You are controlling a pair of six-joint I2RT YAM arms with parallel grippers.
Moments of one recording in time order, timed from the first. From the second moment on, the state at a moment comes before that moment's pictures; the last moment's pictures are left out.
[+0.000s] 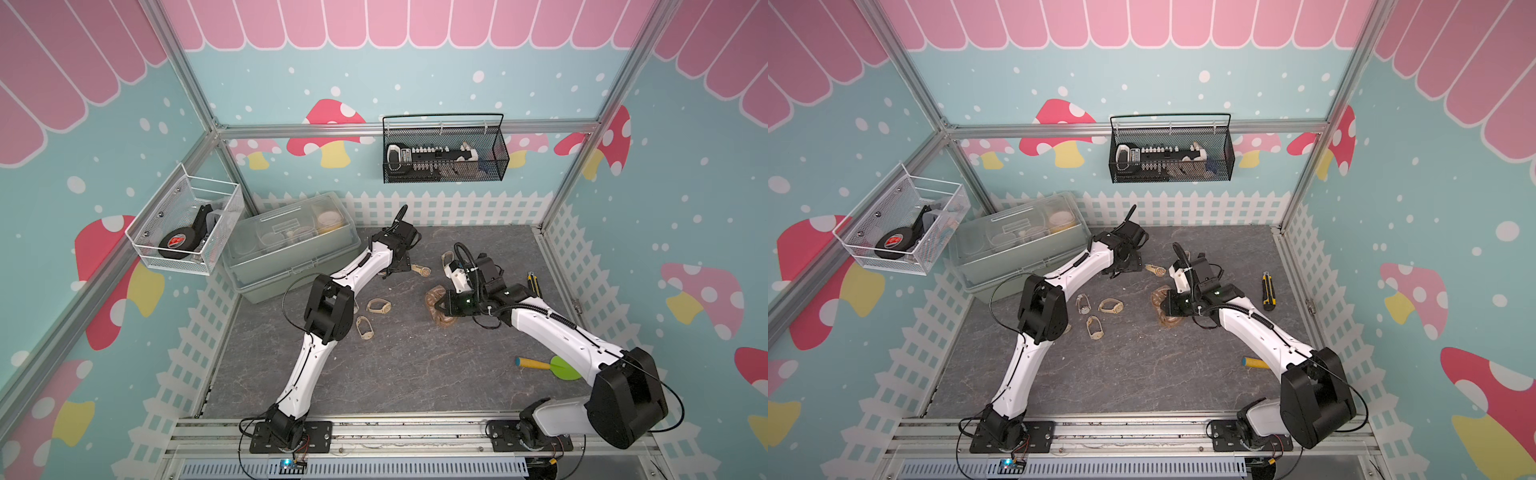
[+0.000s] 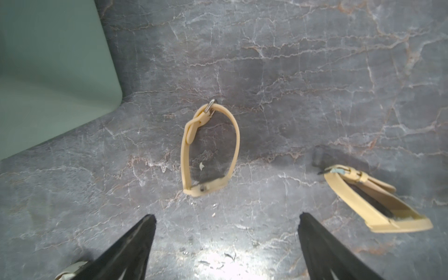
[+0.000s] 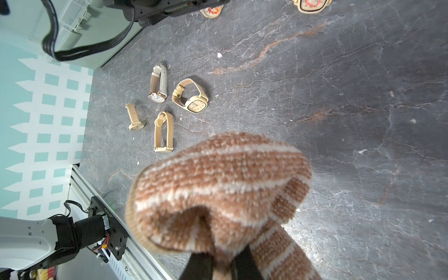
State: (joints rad) left arm -0.52 2.44 2.23 -0.98 -0.32 -0.61; right arm 0.47 1.38 1.01 -0.52 -0.37 0.43
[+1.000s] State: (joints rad) left arm -0.45 2.60 2.38 -0.98 -0.24 -0.66; right arm 0.44 1.29 0.94 -0.56 -0.37 0.44
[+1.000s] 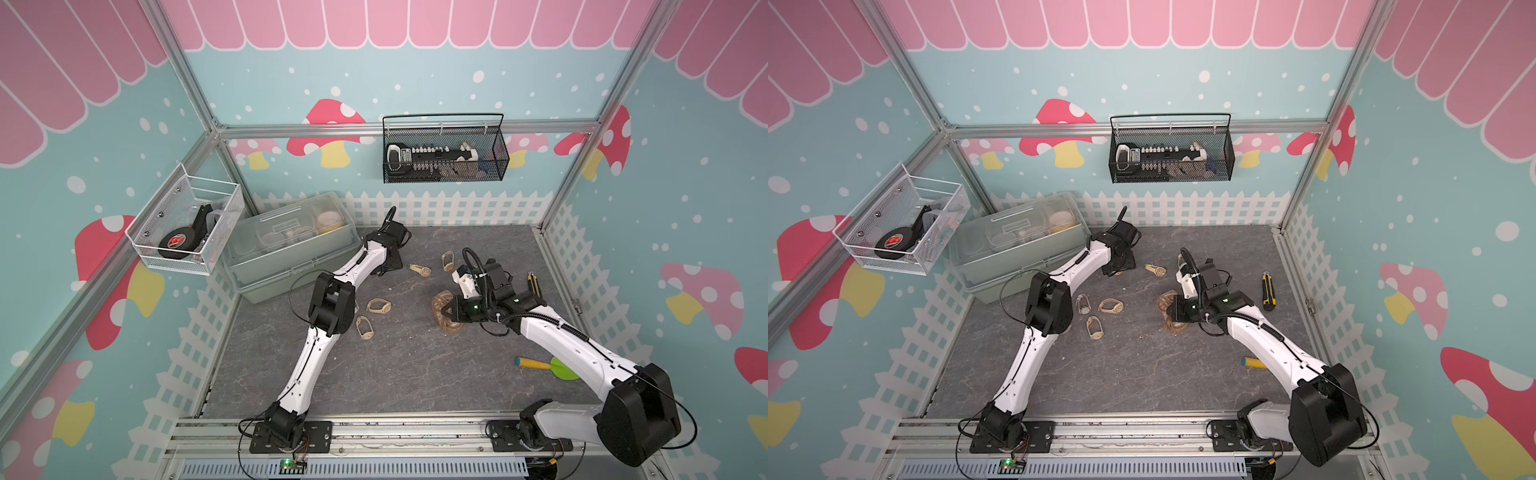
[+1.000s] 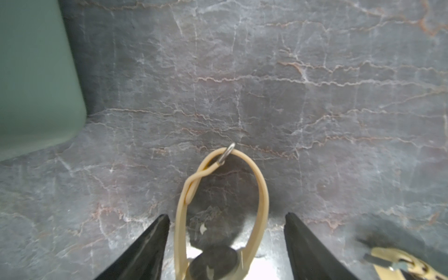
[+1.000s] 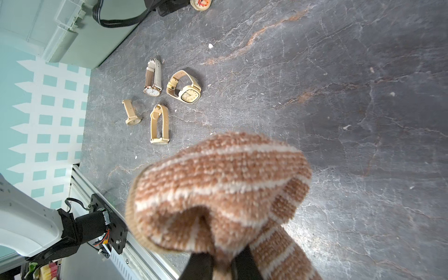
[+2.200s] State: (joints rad) left arm -0.43 2.61 2.38 -0.96 -0.22 -0.68; right arm 0.41 1.28 0.93 -0.57 -0.38 0.44
